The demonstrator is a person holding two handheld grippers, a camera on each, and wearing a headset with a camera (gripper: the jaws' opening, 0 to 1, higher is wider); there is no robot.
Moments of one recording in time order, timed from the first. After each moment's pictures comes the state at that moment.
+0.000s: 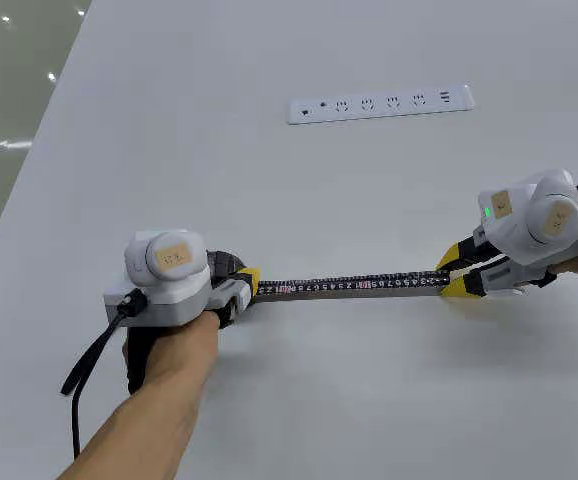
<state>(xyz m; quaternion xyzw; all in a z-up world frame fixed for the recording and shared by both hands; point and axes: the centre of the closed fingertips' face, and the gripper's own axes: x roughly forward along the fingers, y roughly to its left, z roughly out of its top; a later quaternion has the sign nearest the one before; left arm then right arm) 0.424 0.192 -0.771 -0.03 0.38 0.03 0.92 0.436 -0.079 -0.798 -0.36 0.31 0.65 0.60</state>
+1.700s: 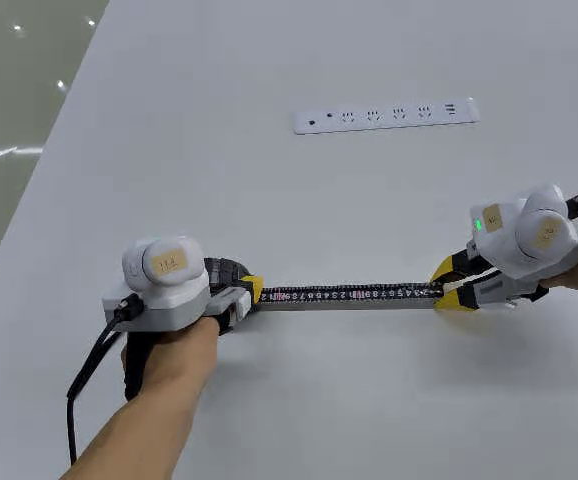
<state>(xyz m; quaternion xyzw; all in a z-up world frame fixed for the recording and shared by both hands) 0.423 0.193 -0.771 -0.05 0.38 0.02 0.92 0.431 -0.065 -0.796 -0.36 0.31 0.65 0.59</state>
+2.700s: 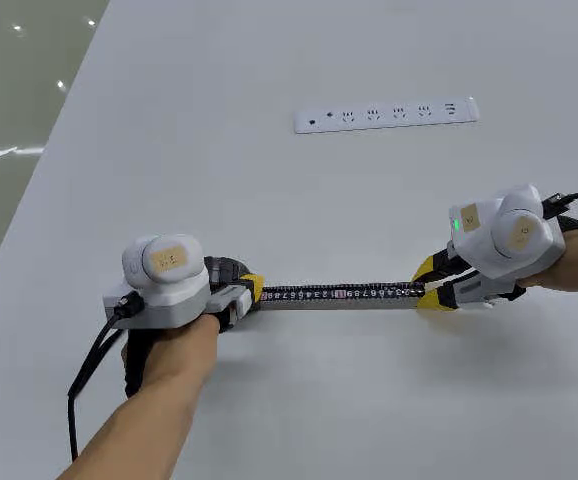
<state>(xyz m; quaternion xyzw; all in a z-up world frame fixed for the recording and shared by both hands) 0.423 0.194 -0.772 -0.05 0.38 0.02 0.92 0.427 -0.041 -0.796 -0.35 0.30 0.66 0.60</state>
